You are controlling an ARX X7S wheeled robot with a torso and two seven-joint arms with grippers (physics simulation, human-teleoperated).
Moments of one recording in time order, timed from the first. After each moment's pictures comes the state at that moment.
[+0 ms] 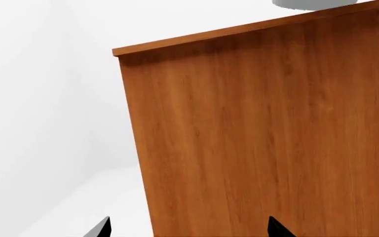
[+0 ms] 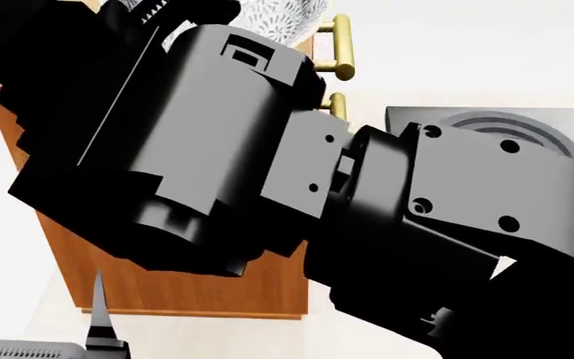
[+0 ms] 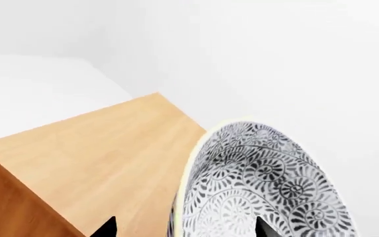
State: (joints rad) left arm -0.12 -0.38 0.41 0.47 -0.17 -0.31 -0.55; right arm 1.80 0.08 -1.26 0.14 1.41 0.92 0.94
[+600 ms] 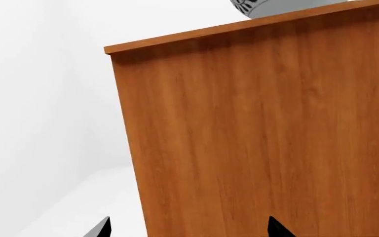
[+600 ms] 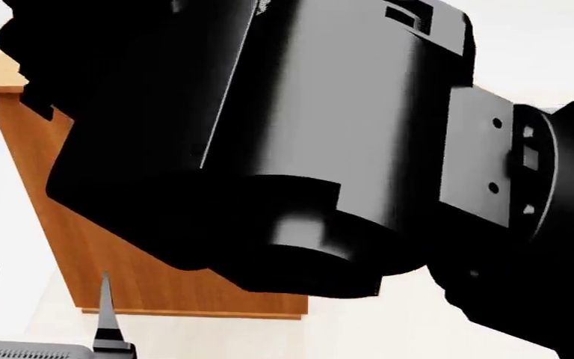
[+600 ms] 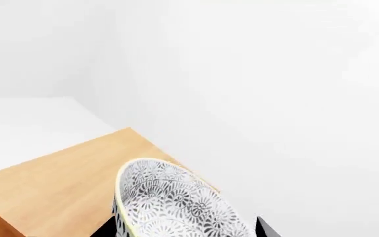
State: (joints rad) left arm -0.12 -0.37 0.43 0.46 -0.16 -0.31 -0.55; right arm 1.88 0.26 -1.15 -0.10 1.53 0.94 1.05
